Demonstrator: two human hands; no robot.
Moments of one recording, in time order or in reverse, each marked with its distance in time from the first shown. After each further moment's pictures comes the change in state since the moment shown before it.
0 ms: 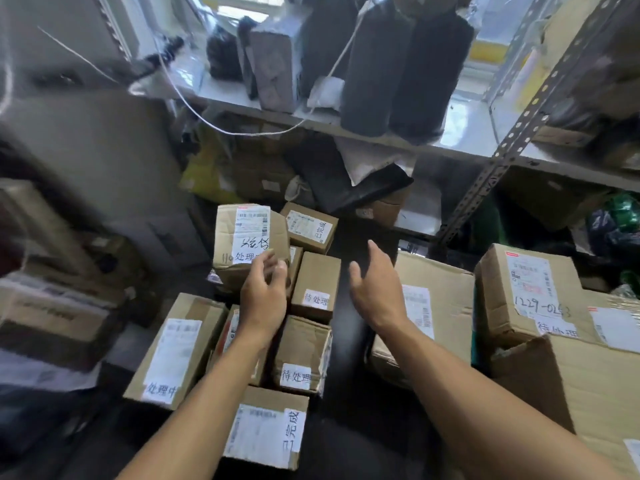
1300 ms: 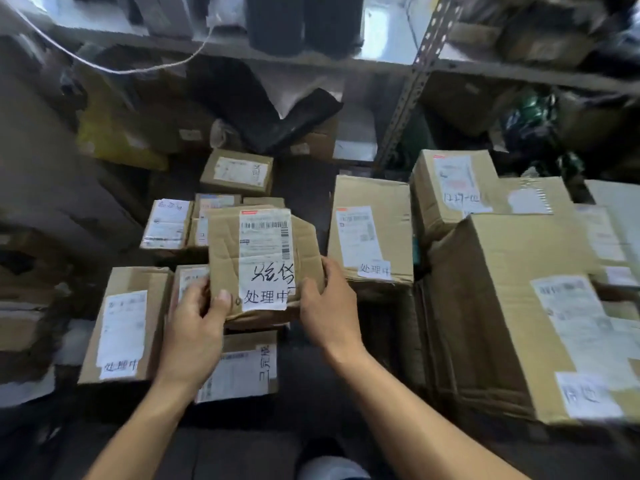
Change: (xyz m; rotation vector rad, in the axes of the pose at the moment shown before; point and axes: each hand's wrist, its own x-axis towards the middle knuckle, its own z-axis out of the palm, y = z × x) left_hand -0.104 -0.021 -0.056 0.114 -0.270 -0.068; right_hand -0.147 0.002 0.006 0.470 0.044 0.340
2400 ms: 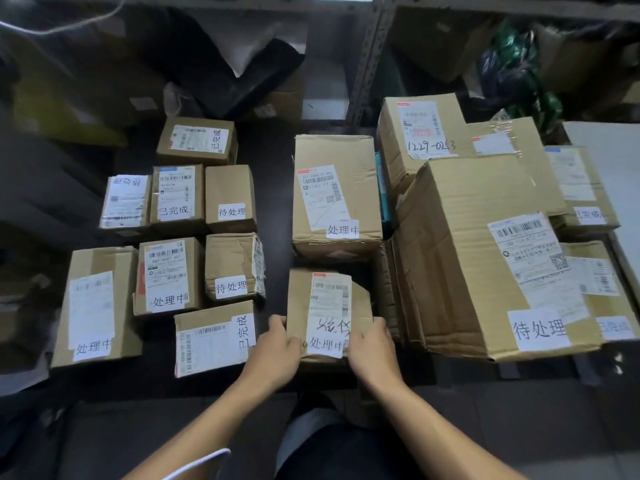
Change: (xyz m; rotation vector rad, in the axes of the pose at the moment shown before) left_hand -0.063 -0.048 0.118 0.534 -0.547 -0.252; right_hand -0.050 0.140 -0.074 -0.301 0.057 0.519
